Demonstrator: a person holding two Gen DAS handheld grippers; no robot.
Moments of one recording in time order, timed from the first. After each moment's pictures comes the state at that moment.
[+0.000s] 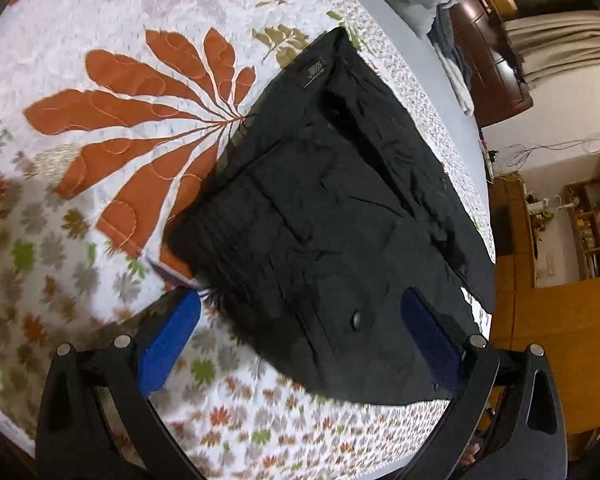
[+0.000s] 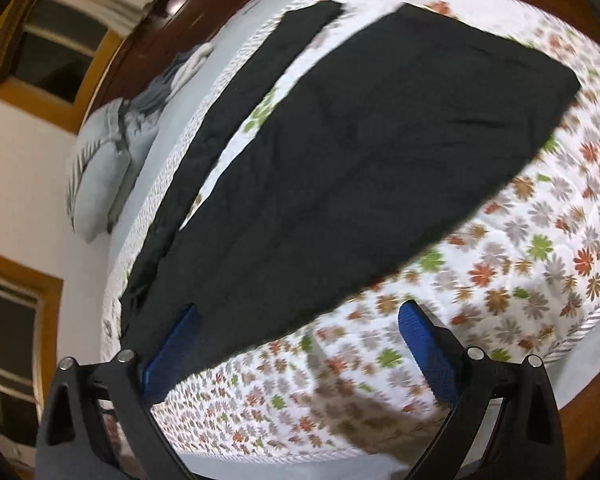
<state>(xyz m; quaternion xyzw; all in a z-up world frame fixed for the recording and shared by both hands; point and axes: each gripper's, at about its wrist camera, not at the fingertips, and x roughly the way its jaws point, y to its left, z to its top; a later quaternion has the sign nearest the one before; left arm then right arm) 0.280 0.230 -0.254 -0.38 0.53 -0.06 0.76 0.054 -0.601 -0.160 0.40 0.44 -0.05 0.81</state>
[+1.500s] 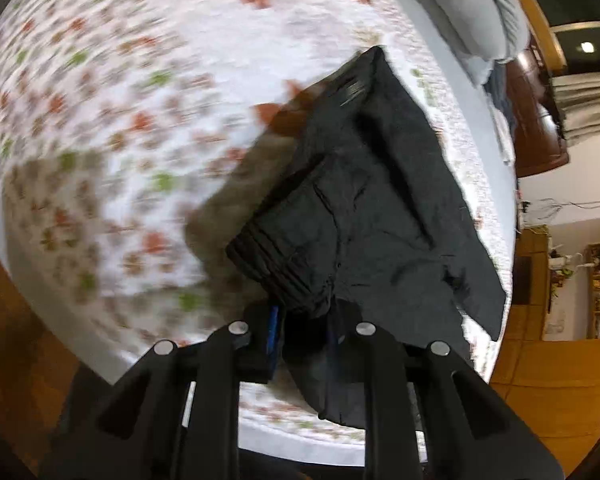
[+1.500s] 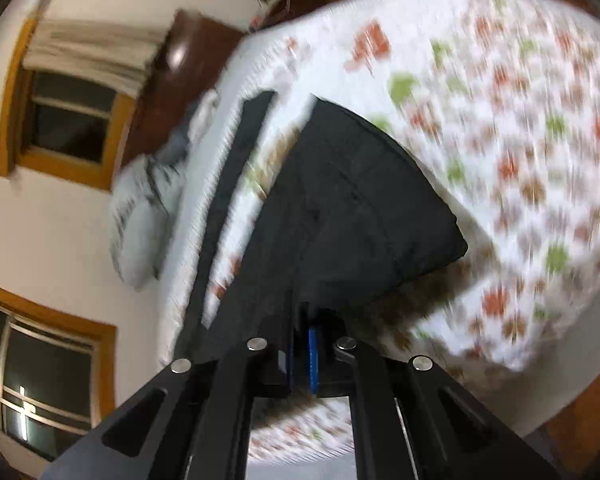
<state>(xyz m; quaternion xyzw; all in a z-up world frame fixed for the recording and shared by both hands) 0.188 0.322 -0.229 -0.42 0.53 0.05 0.74 0.019 -0.660 -0.172 0.48 0.40 -0.03 0.78</state>
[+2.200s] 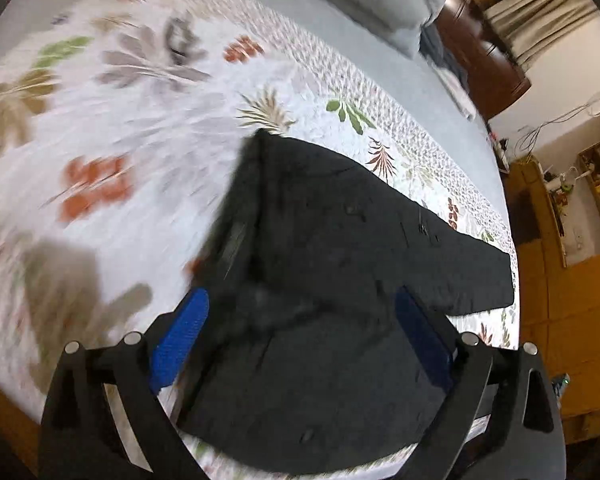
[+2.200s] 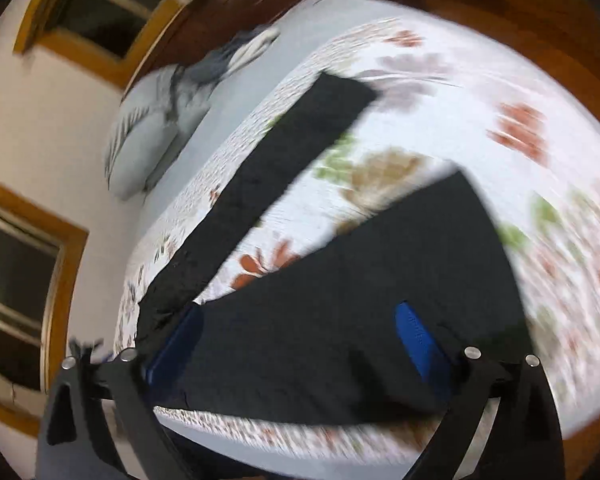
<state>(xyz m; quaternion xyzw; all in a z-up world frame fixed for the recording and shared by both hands) 0.349 0.333 -0.145 -0.28 0.53 -0.05 0.80 0.181 -0.597 -0.048 0.31 0.49 0.07 0.81</state>
